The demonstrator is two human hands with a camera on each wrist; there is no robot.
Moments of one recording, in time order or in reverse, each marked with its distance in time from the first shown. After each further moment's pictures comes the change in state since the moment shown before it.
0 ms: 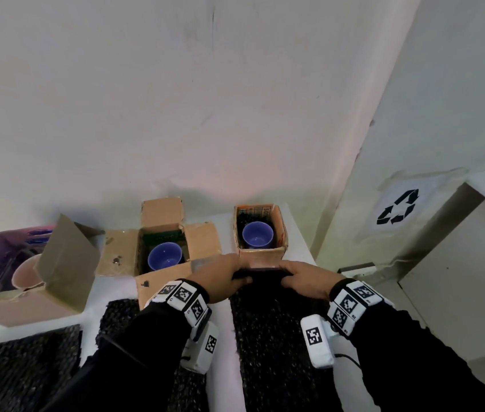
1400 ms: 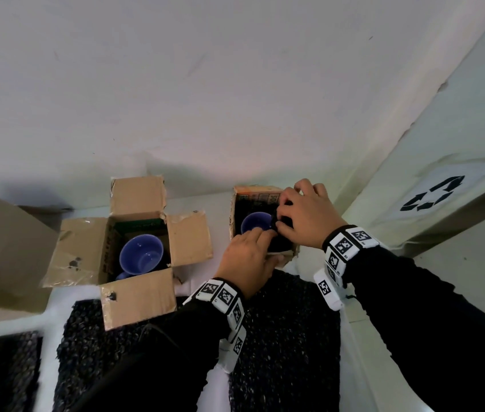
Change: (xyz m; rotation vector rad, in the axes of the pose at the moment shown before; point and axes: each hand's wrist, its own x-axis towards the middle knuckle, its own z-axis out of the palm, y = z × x) left_hand 0.108 -0.019 0.063 0.082 0.357 -0.009; right_hand 0.134 0.034 -0.076 -0.979 0.454 -0.276
